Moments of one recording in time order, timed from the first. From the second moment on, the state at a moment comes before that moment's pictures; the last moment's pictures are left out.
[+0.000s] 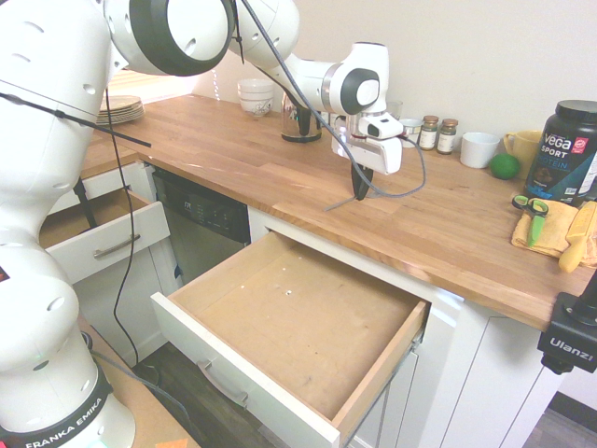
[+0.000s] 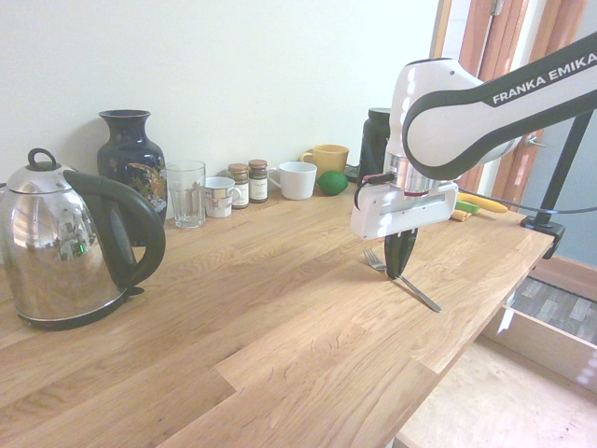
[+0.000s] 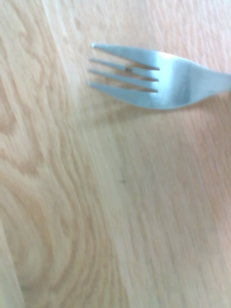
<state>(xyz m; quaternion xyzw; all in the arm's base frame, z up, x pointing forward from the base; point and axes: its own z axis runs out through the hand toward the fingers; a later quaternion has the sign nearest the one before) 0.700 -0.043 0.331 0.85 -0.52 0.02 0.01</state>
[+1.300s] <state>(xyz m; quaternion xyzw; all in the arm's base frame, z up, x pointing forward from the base) 0.692 -0.039 0.383 0.86 -0.51 0.05 0.00</state>
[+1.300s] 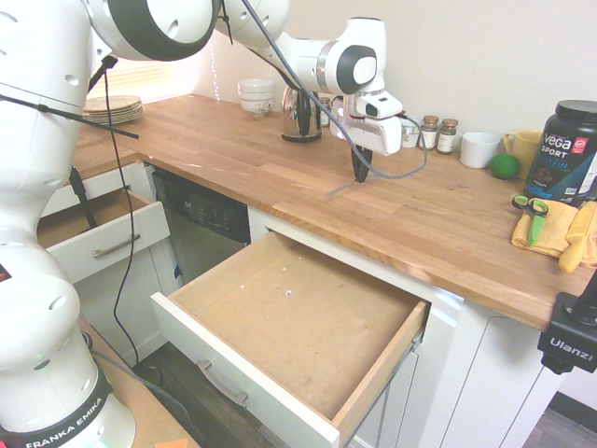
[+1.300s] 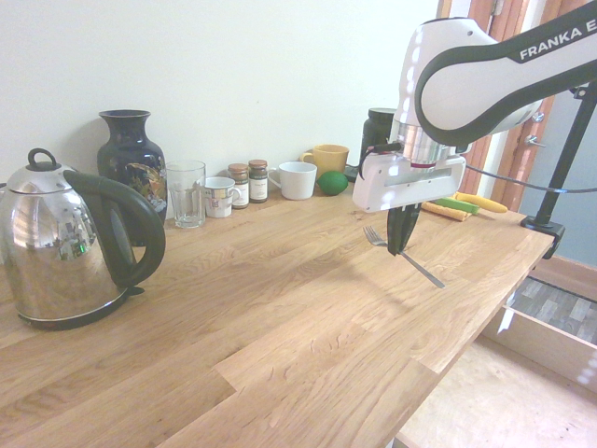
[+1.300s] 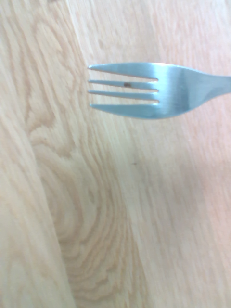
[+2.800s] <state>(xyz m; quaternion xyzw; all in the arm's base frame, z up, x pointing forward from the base) 0.471 -0.049 0.279 0.91 -0.41 -0.01 0.03</state>
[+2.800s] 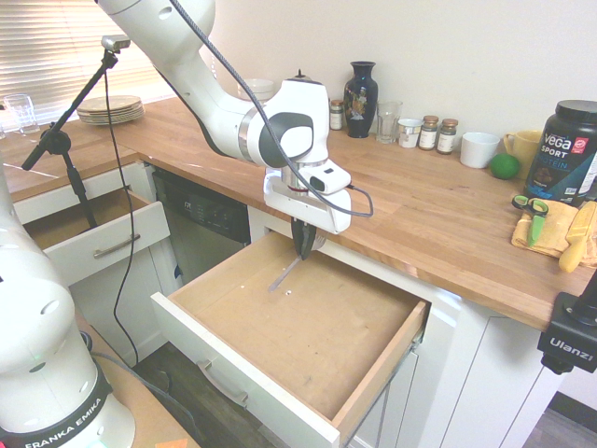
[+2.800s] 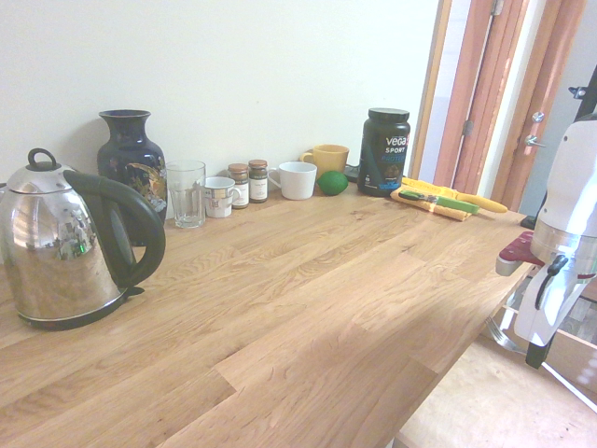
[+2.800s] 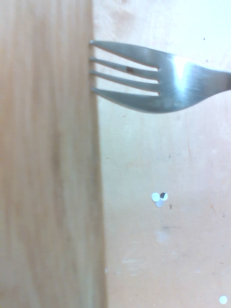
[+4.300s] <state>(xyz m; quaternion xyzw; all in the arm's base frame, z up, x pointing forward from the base) 0.439 -0.045 0.247 0.91 -0.41 -0.02 0.03</state>
